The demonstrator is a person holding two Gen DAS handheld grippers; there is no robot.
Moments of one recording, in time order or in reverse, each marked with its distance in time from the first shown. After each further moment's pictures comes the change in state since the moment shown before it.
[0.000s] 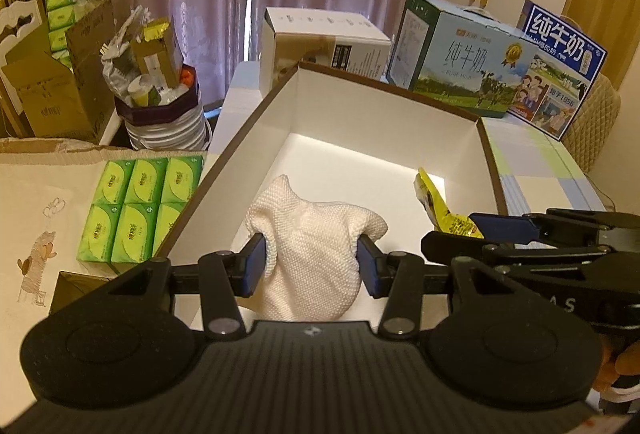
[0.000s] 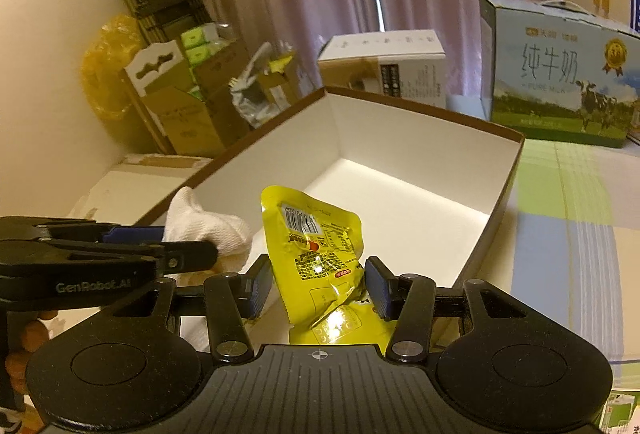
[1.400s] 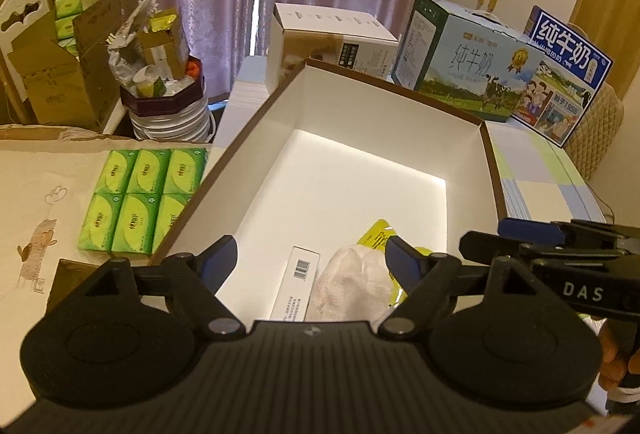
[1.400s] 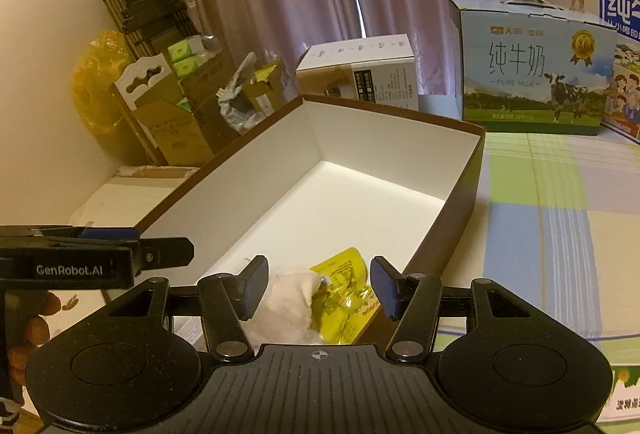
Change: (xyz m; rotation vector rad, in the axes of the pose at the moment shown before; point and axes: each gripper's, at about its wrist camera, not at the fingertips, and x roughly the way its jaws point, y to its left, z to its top) left arm -0.012 0.002 -0.003 -0.043 0.001 0.015; right arm -0.040 -0.006 -0.009 0.040 -0.026 -0.017
